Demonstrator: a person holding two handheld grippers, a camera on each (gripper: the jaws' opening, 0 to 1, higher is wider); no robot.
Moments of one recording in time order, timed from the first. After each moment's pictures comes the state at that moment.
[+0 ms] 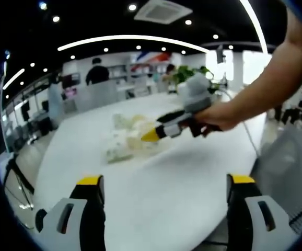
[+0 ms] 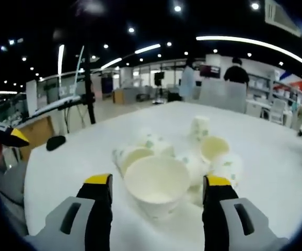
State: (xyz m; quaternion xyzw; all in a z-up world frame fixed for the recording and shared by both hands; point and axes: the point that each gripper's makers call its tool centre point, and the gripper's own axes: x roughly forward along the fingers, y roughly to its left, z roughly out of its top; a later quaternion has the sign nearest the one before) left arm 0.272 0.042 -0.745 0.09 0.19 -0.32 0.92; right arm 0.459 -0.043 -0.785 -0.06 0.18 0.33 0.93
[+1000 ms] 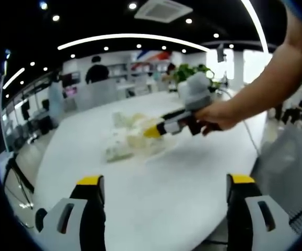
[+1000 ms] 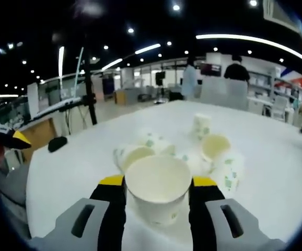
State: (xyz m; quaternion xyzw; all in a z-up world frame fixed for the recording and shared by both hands) left arm 0.272 0.043 -0.745 0.09 0.20 -0.31 0.92; right arm 0.459 -0.044 -0.784 -0.05 0.18 0.34 0.92
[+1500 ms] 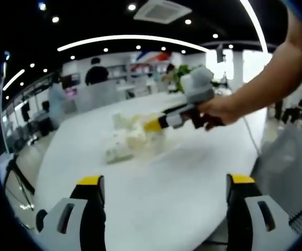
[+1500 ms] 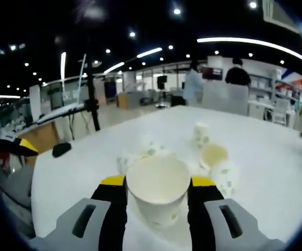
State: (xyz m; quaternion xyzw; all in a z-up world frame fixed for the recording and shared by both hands) left arm 0.271 0.042 -0.743 0.09 0.19 -0.31 0.93; right arm 0.454 -0.048 -0.758 -0.04 0.16 0.35 0.92
